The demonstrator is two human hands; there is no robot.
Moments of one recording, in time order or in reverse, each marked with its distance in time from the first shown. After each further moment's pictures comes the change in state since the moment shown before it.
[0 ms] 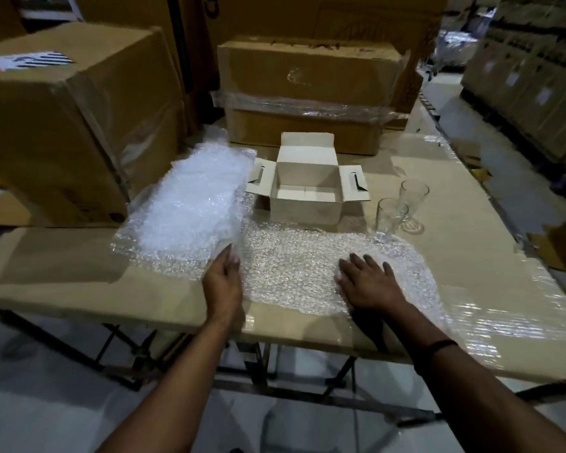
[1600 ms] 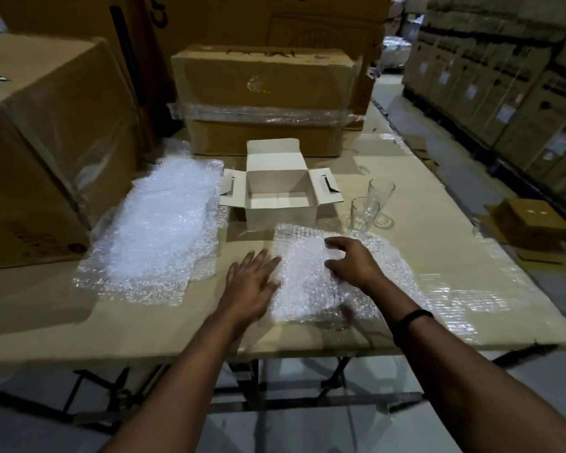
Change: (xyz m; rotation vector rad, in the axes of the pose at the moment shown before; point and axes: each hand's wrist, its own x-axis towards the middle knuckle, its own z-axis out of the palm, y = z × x) left_hand 0.024 0.002 0.030 0.722 -0.772 0.467; right_hand 0.018 -0.019 -0.038 0.917 0.204 0.246
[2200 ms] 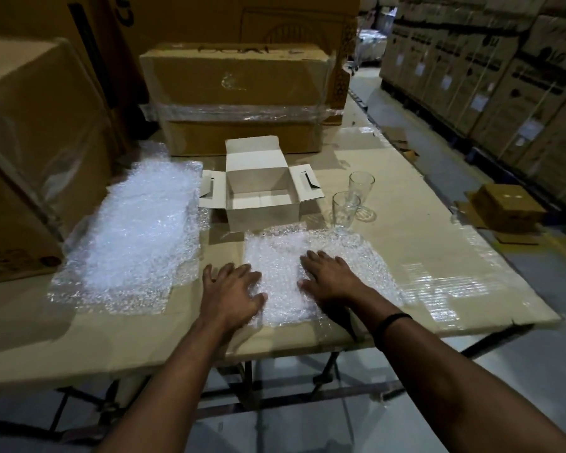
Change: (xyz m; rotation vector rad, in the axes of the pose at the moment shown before) left_hand -0.001 0.003 -0.001 0.416 -0.087 -0.047; right_hand -0.012 0.027 0.017 -0.781 -0.221 -0.227
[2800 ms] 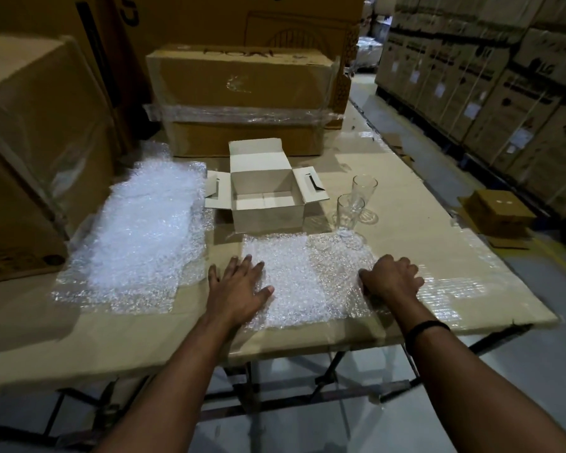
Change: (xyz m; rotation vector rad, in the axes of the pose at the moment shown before) left_hand 0.004 -0.007 0.001 -0.076 -0.063 -0.008; right_hand -0.030 0.043 -0.019 0.109 0.178 0.880
